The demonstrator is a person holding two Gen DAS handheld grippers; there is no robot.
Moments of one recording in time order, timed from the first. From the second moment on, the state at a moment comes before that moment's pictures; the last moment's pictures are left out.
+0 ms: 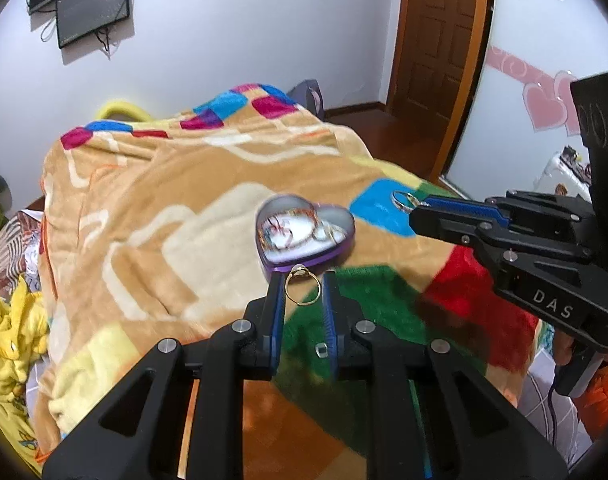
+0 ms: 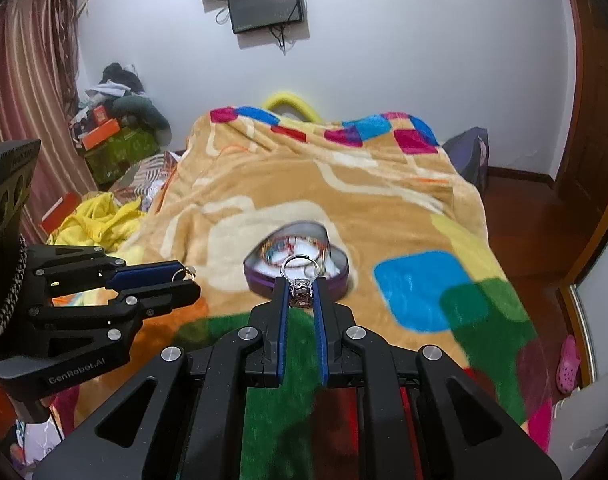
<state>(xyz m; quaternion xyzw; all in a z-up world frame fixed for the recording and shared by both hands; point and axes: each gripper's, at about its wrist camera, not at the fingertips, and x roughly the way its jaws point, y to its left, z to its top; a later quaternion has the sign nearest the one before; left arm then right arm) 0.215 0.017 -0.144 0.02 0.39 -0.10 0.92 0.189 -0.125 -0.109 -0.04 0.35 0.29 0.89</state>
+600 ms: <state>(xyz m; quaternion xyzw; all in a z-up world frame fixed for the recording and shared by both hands) 0.257 0.033 -0.136 0.01 0.36 -0.09 0.93 0.221 -0.106 -0.111 -0.04 0.34 0.30 0.89</state>
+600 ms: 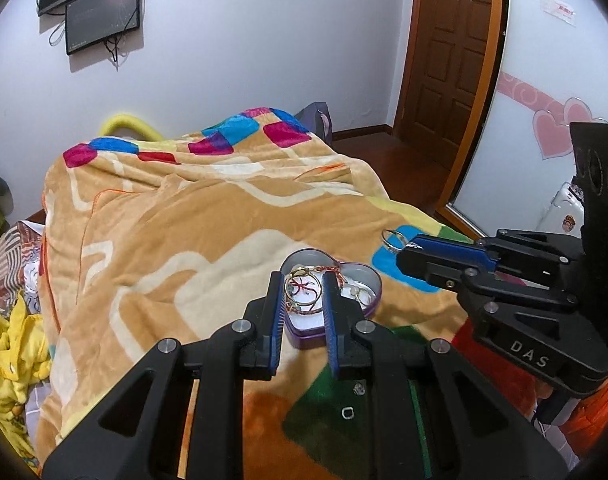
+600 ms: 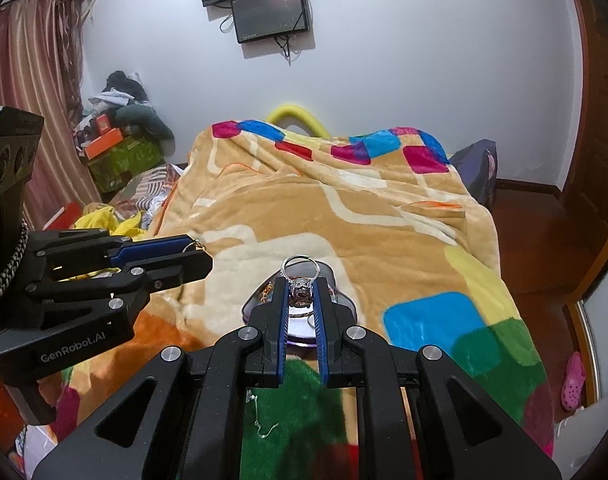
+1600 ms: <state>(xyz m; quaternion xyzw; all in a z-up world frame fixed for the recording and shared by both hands) 0.301 0.032 -0.185 -0.01 0.43 -0.12 0.90 0.270 -0.085 -0.158 -0.07 0.41 0.32 0.85</state>
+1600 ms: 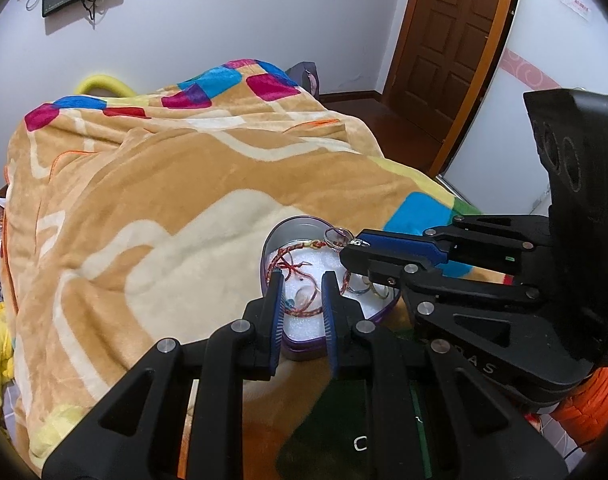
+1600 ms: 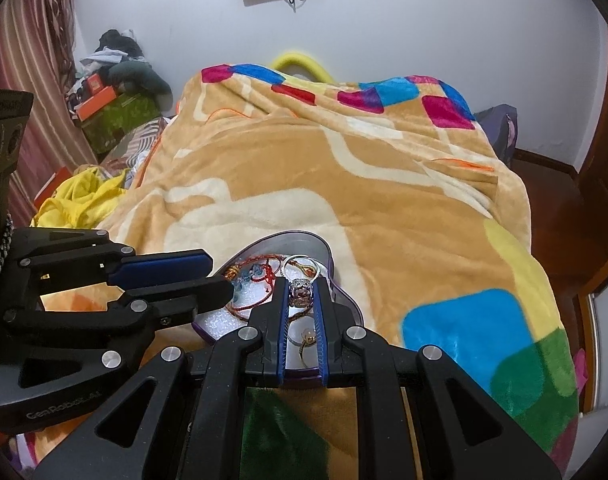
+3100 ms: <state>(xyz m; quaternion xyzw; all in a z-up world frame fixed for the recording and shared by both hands) 0.211 0.046 -0.148 -0.03 0.41 -0.09 0.91 0.194 -0.114 -0.124 -0.07 0.39 0.30 0.87</state>
